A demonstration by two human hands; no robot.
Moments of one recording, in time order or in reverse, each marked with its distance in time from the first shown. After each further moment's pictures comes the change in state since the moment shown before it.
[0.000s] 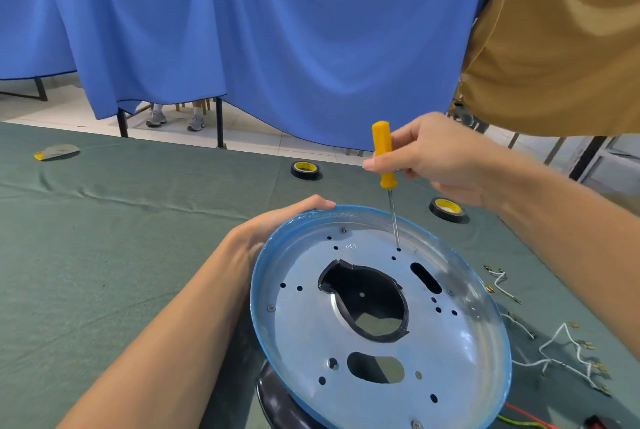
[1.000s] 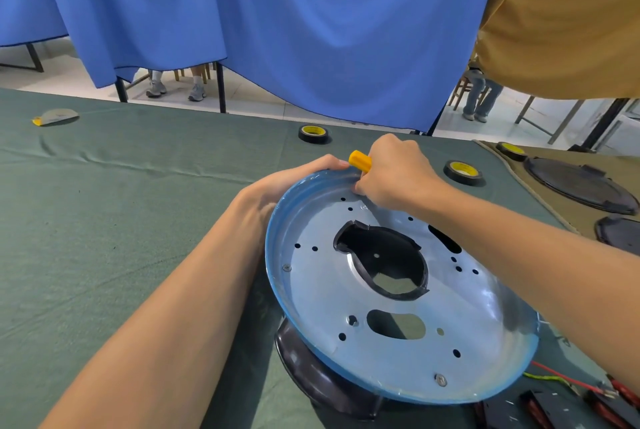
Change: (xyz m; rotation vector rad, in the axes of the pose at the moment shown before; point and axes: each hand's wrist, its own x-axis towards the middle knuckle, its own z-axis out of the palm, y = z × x) left_hand 0.008 0.001 0.002 0.014 -0.083 0.067; right_hand 0.026 0.049 0.086 -0.632 0.230 0.151
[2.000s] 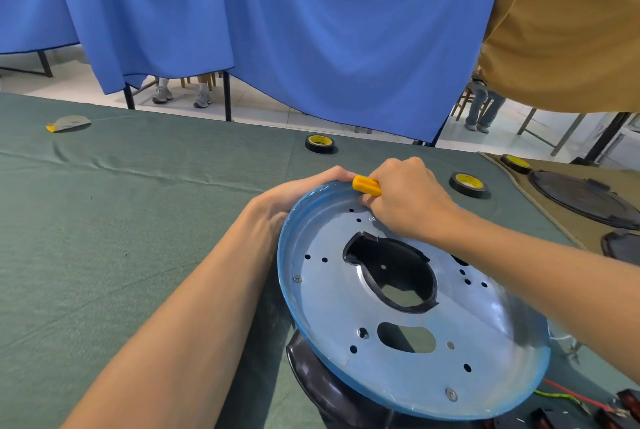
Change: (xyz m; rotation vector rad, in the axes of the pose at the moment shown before) left_hand 0.001 0.000 0.000 0.015 -0.024 0.033; right_hand -0.006 0.016 0.004 -0.148 0.028 -0.312
